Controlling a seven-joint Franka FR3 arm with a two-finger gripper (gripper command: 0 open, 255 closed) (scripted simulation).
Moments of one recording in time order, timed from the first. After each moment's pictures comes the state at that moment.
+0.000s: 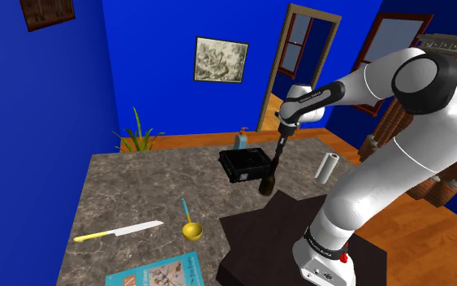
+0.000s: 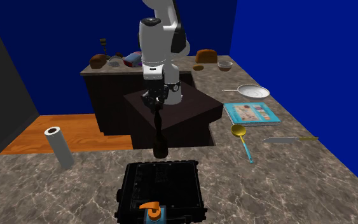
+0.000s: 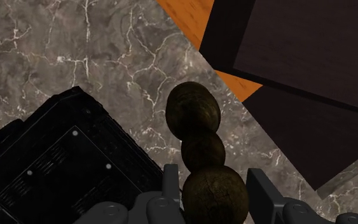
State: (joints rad) arm -0.12 -0.29 -0.59 -2.57 -0.23 2.31 -0.77
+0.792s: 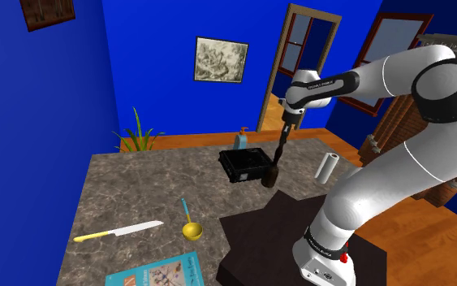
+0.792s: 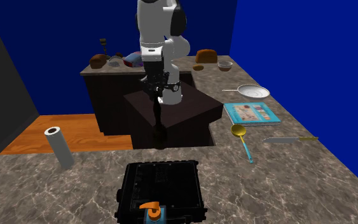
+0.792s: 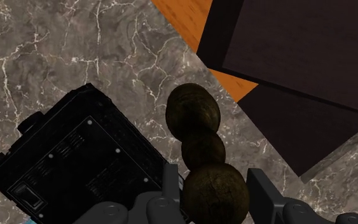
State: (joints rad) arm -0.14 -0.41 -0.55 -2.49 -0.25 2.12 -0.74
